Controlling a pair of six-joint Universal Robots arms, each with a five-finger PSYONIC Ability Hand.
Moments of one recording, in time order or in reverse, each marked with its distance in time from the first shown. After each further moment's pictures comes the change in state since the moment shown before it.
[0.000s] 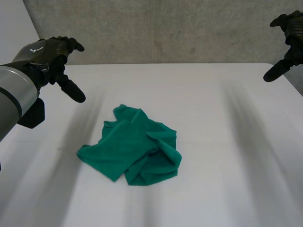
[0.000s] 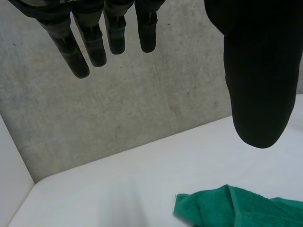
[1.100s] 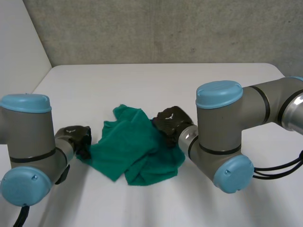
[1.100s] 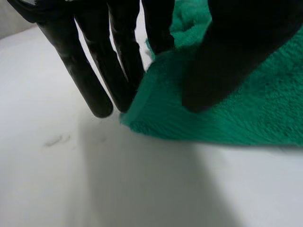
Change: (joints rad) left arm 0.025 -0.378 -0.266 0.185 -0.064 0.085; right arm 0.509 0.639 -0.253 0.063 -0.032 -0.319; left_hand 0.816 0.799 0.760 0.786 0.781; right_hand 0.725 0.822 0.650 0.810 0.744
